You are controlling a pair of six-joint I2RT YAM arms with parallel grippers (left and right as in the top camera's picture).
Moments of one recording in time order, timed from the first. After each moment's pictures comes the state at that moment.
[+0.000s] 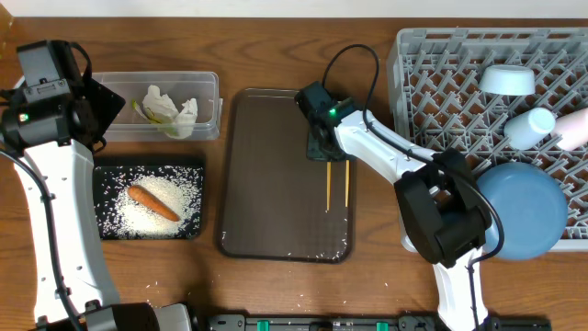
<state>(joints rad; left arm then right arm) 0.29 1.49 1.56 -1.10 -0.27 -0.69 0.59 2.17 1.58 -0.79 0.11 0.67</state>
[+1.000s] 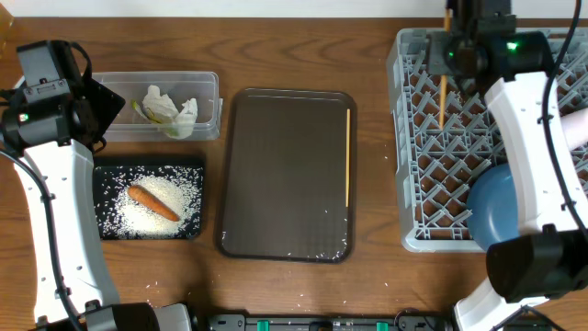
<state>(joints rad) 0.29 1.49 1.56 -1.10 -0.27 -0.69 0.11 1.82 1.88 -0.98 0.10 0.14</state>
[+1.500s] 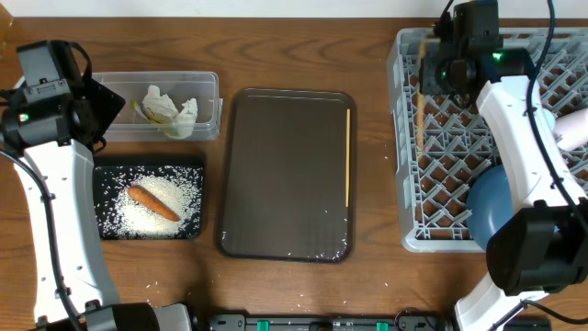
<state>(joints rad) 0.29 1.49 1.56 -1.10 -0.27 -0.69 0.09 1.85 1.70 -0.87 -0.02 0.09</state>
